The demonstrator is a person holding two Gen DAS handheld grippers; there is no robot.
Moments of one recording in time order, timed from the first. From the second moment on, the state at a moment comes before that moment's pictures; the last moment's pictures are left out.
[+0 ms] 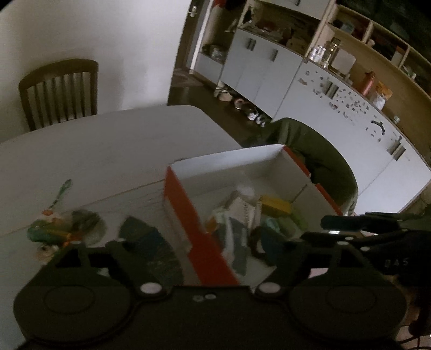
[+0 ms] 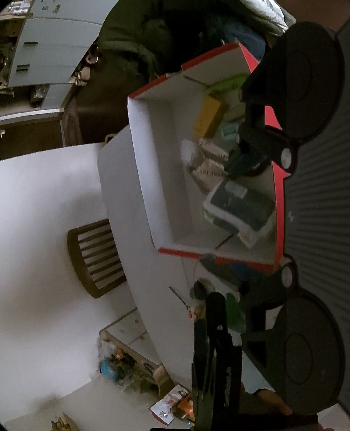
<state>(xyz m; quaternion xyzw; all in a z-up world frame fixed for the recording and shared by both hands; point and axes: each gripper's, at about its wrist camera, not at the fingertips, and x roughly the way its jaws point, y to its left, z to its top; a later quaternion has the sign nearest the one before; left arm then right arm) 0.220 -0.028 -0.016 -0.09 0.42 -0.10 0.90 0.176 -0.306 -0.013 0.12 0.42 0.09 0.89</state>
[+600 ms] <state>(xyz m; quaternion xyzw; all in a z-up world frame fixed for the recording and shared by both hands) 0.188 0.062 -0.020 -0.09 0.41 -0.07 0.91 0.186 -0.204 -0.012 0.09 0.43 0.11 0.89</state>
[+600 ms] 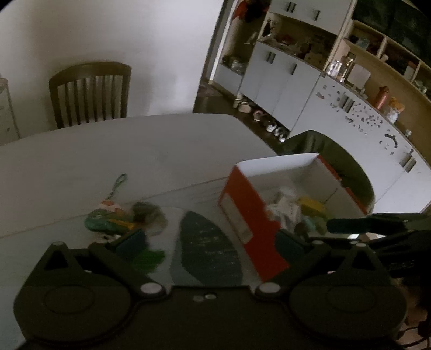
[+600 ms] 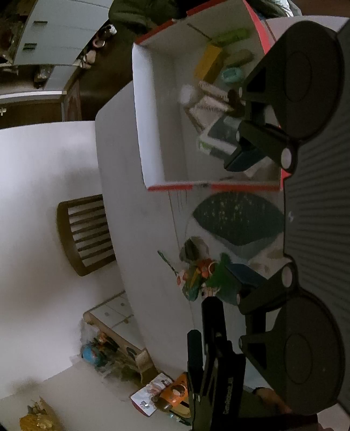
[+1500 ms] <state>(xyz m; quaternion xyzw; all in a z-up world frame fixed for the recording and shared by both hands) 0.190 0.155 -0.096 -0.05 0.40 -0.04 0.92 0.259 -0.100 -0.043 0.03 0.47 0.12 0.87</state>
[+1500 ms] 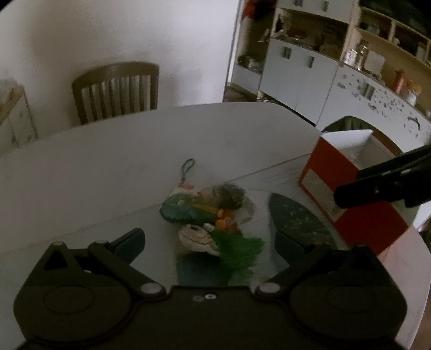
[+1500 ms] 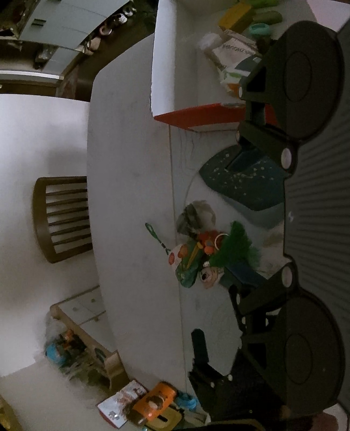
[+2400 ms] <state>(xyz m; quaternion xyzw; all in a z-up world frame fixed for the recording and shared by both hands) 0.269 0.177 -0.146 -0.08 0.42 -0.03 0.90 0.384 -0.072 -0.126 0.08 0.54 0.09 0.84</state>
